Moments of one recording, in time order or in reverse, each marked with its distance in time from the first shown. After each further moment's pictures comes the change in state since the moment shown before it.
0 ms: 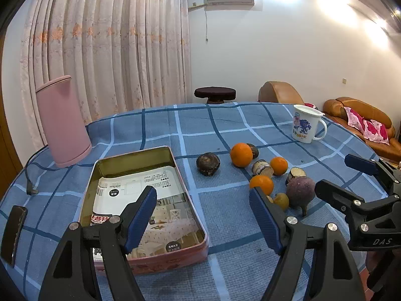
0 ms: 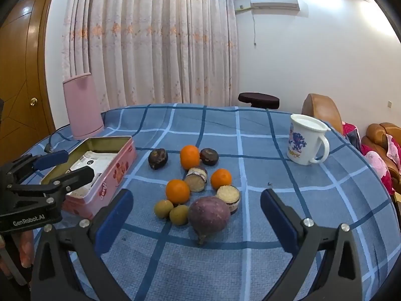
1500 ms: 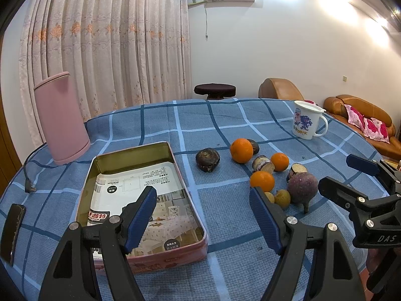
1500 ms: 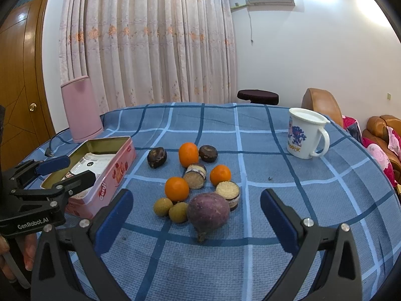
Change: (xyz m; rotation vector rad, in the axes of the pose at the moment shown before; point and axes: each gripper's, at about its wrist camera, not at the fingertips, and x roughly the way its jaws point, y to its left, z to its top) left arm 0.004 -0.003 -0.004 0.002 0.010 0.003; right arm 0.000 -0.001 -0.004 0.034 0.003 0.001
